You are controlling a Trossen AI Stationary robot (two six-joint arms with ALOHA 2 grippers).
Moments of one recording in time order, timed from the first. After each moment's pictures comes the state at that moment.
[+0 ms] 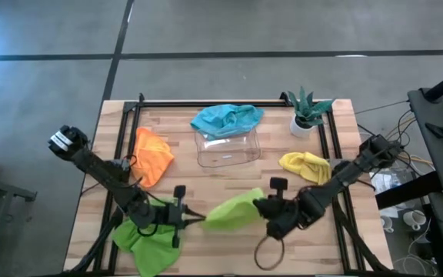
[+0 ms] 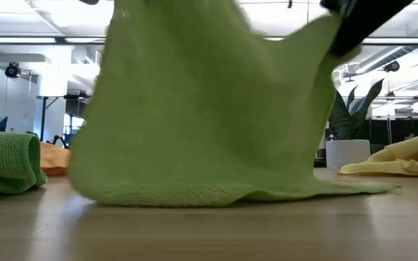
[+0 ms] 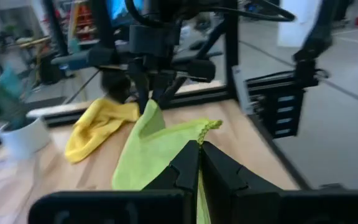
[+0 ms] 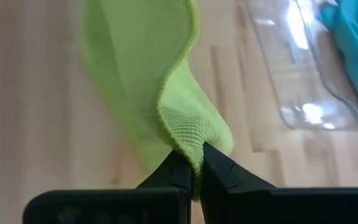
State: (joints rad) left arm -0.71 1.41 0.73 0.57 -0.65 0.00; right arm 0.63 1.65 1.32 -0.94 0.50 0.58
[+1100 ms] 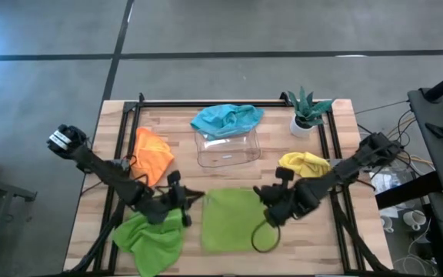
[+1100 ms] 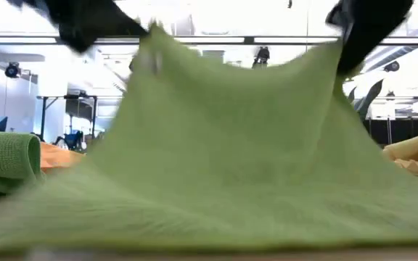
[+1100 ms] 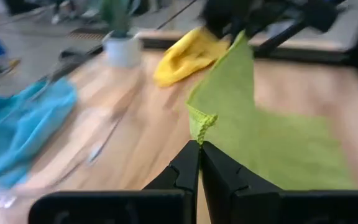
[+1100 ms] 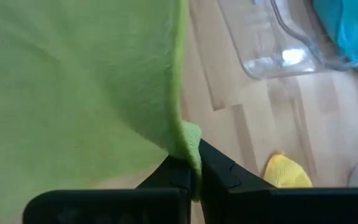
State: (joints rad) left arm -0.59 1.37 0.68 0.22 -0.88 -0.41; right arm 0.51 1.64 1.27 -1.08 0.46 0.68
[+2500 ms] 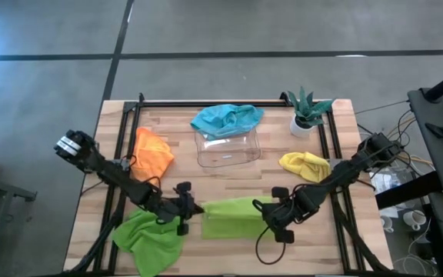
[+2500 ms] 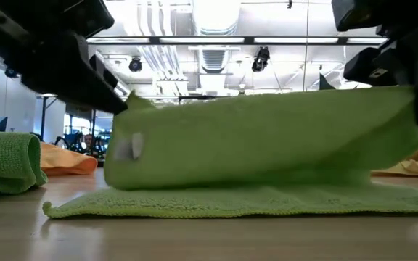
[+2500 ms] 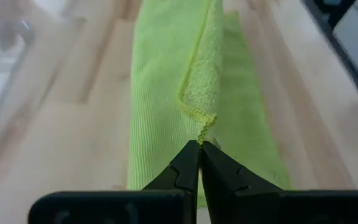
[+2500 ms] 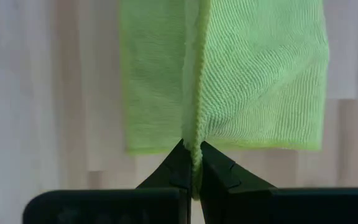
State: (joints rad) left arm -0.57 1.52 0.62 0.28 -0.42 -0.44; right arm 0.57 1.64 1.07 -0.72 0.05 0.58
